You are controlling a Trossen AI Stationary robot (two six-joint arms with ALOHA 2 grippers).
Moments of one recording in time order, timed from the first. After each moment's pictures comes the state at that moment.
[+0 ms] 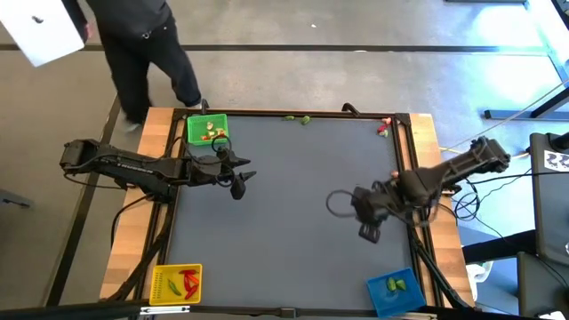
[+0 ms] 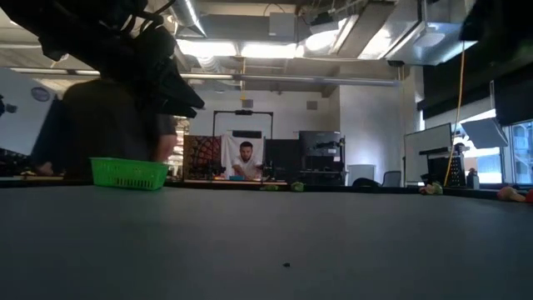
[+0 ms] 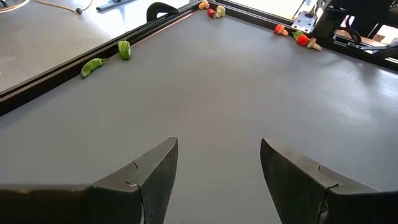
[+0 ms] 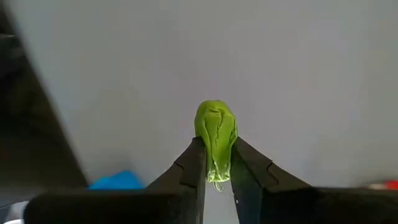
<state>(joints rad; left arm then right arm) 0.03 1.05 0.42 0.17 -0.39 -0.33 0.43 1.30 1.20 -1.18 -0.02 0.83</state>
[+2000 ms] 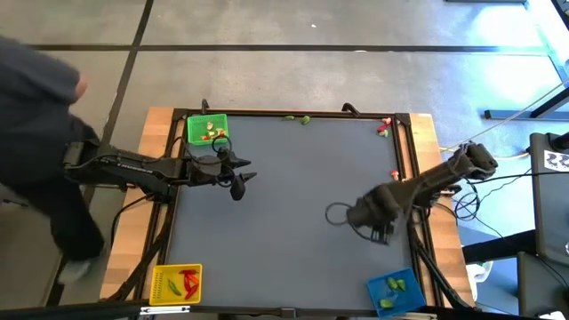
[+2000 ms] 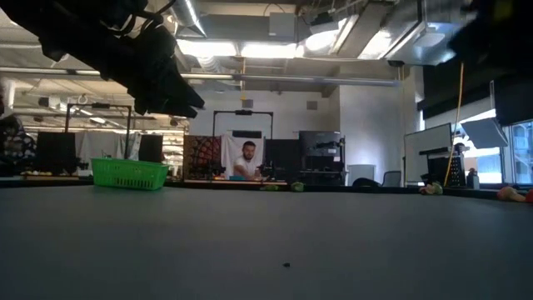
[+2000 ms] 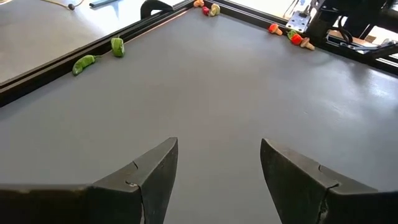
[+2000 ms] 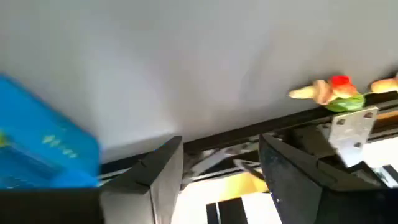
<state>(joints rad) 0.03 1.05 0.42 0.17 -0.37 -0.34 0.42 1.48 1.15 -1.49 -0.19 0.67</state>
